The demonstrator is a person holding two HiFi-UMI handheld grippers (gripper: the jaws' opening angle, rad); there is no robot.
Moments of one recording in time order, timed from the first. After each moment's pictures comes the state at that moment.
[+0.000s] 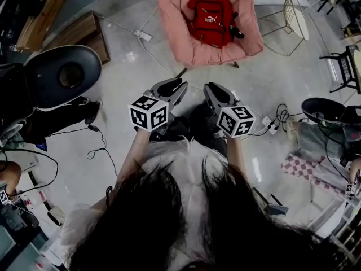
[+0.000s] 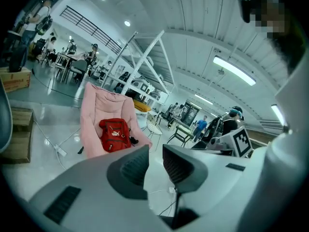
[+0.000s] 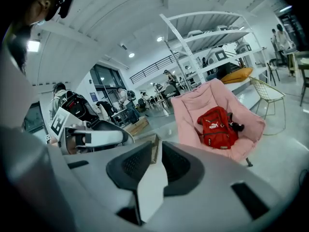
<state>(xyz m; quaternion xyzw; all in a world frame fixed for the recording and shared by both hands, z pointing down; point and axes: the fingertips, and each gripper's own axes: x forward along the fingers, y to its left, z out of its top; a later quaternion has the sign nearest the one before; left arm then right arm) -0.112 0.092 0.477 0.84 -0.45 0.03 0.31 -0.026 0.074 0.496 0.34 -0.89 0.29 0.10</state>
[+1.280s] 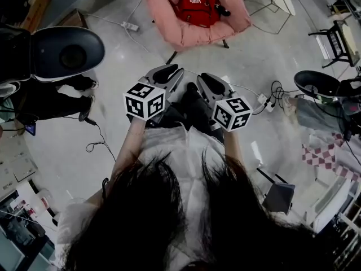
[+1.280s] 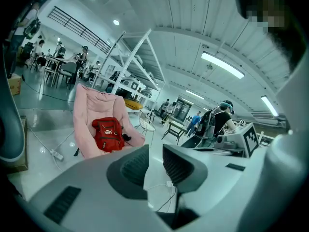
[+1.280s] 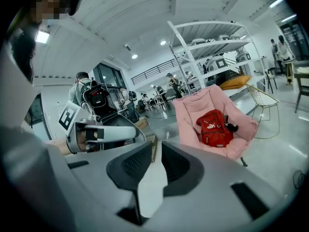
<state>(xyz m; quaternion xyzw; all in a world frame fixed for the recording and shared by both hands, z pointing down) -0.086 0.148 0.476 0.86 -0.42 0.05 0.28 -0.013 0.157 0.488 0.36 -0.89 0.26 0.09</state>
